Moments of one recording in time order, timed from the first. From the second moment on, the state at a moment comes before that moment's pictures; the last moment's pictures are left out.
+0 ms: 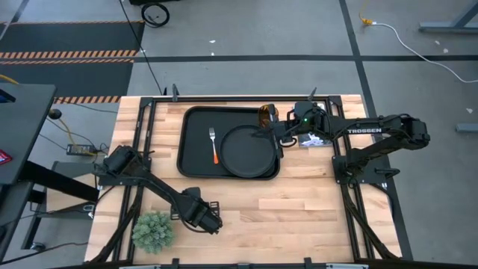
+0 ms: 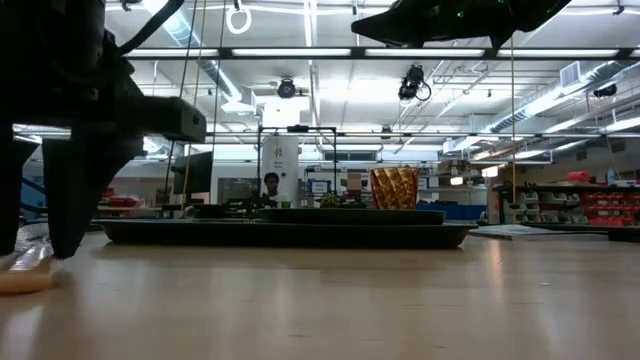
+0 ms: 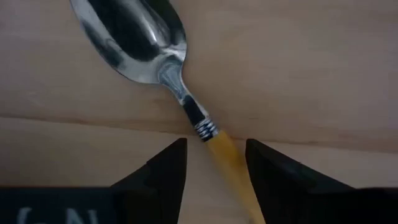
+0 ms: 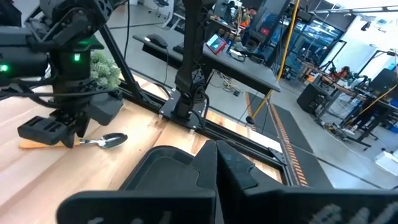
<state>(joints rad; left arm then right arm) -0.58 1.94 1.27 -0.93 -0.08 -2.22 -0.23 1.25 0.83 0.29 -0.34 -0.48</state>
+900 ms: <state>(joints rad) -0.57 1.97 1.27 -0.90 -0.02 -1.82 -0.22 1.25 0.83 0.30 -0.34 -0.46</state>
